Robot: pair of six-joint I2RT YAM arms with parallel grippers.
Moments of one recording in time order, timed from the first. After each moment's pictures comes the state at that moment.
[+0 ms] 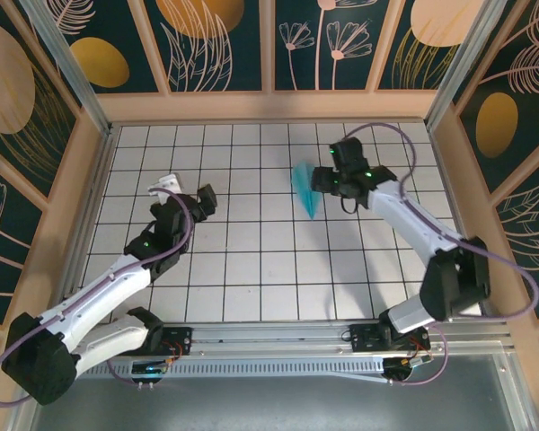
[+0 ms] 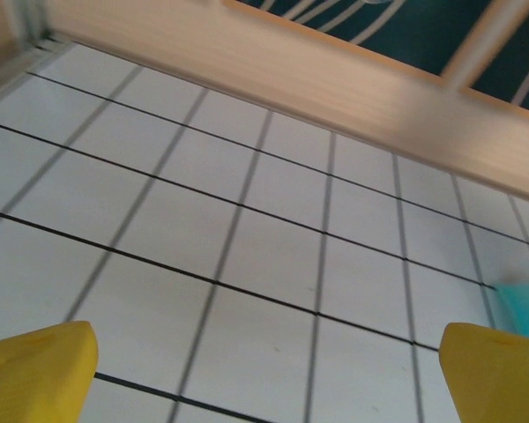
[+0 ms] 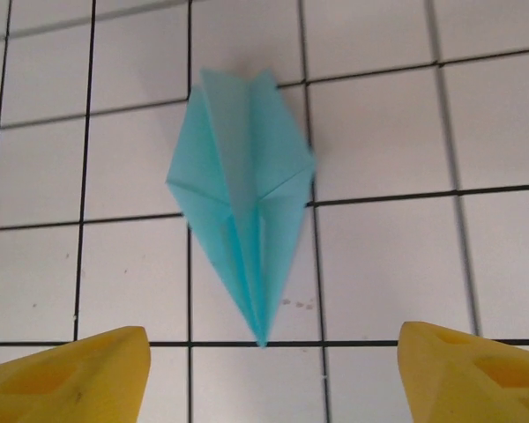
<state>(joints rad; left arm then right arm) -0.54 1.01 0.66 -0.11 -0.57 -0.59 0.42 1.43 1.17 -0.60 0.11 0.44</state>
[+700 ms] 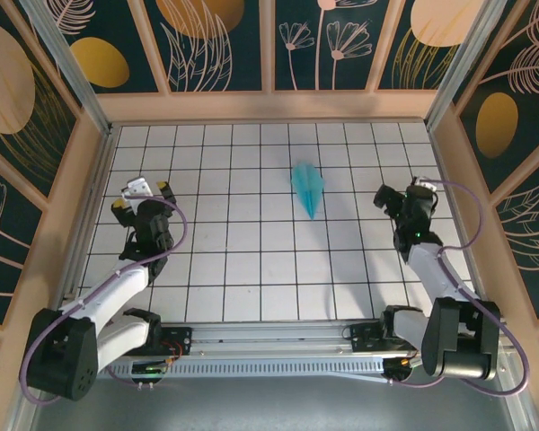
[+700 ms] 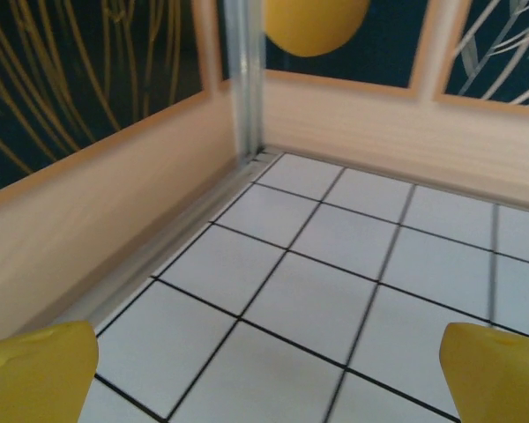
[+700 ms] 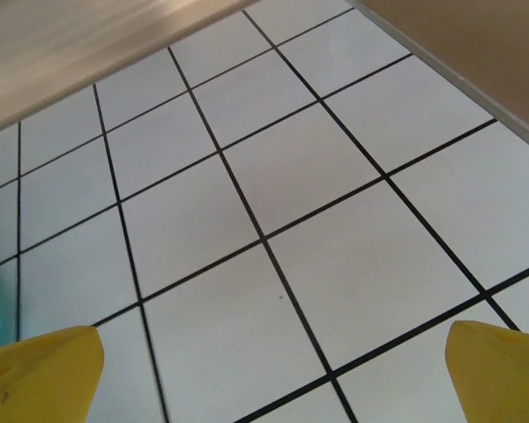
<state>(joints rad) -0.25 1.09 0.40 0.43 -0.74 -0.19 -0.06 1.11 0.47 0.14 0.13 0.33</state>
